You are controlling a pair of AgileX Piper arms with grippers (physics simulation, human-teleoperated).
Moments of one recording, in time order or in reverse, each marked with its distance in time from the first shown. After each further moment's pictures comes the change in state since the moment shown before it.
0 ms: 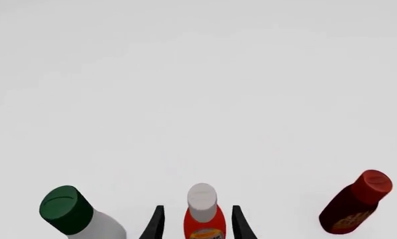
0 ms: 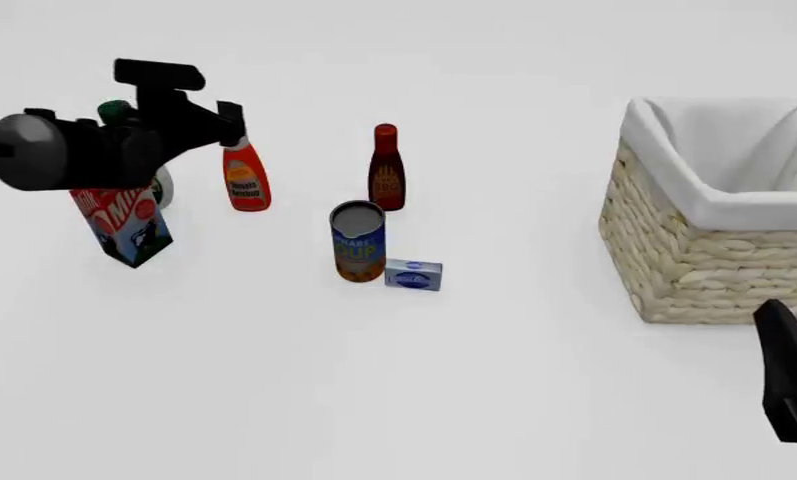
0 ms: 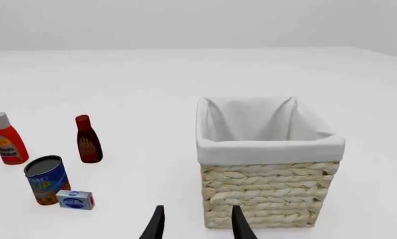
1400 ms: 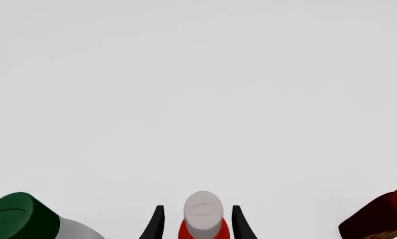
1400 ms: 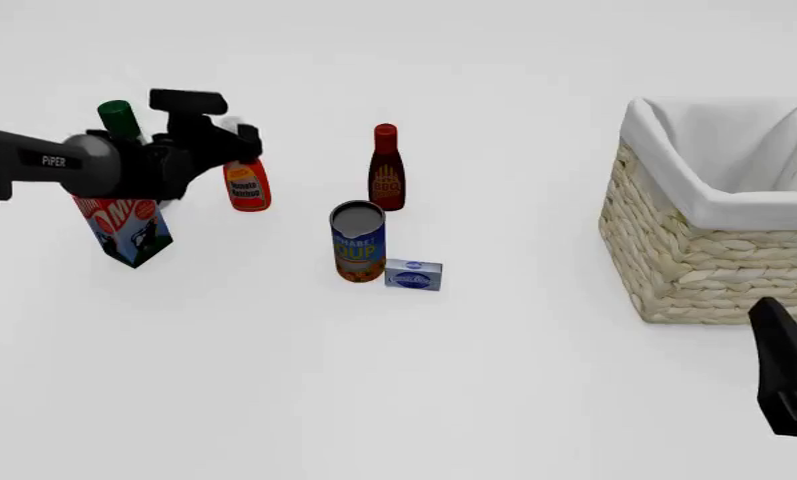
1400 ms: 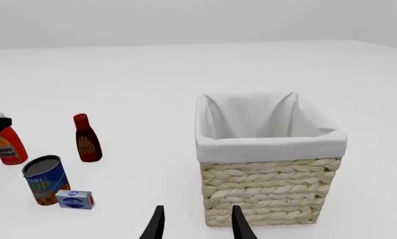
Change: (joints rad) left arm 0.004 0.218 -0.165 0.001 -0.030; right arm -0.006 0.053 0.007 -0.043 0.016
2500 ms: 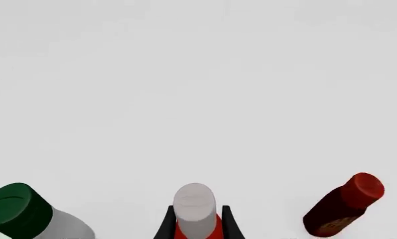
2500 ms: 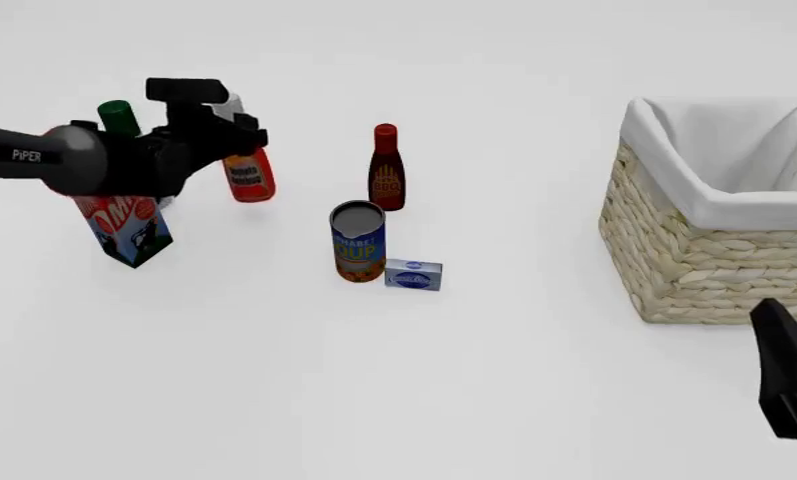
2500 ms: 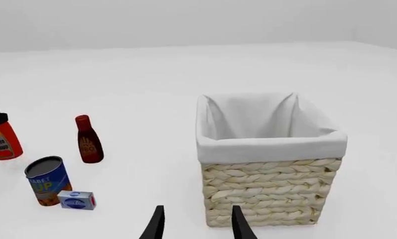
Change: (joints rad) left arm -0.041 -0.118 0.101 -0.003 -0.053; right arm 0.004 -0.024 0.000 0.017 0.004
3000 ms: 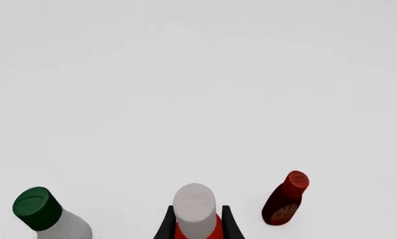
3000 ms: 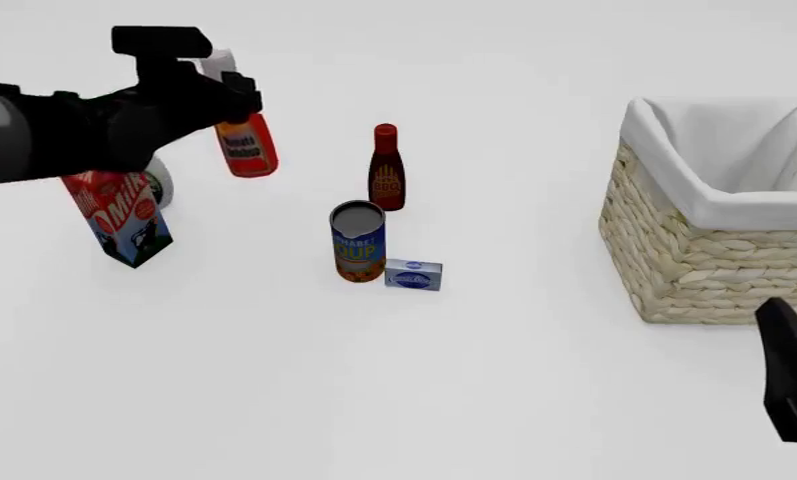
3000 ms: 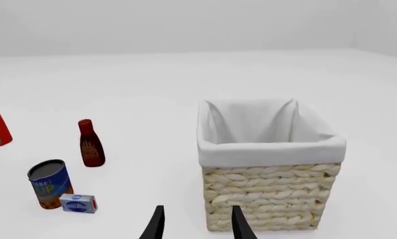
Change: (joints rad) left arm -0.060 -0.281 0.133 0.086 -0.014; right arm 0.006 -0.035 -0.004 0.013 -0.007
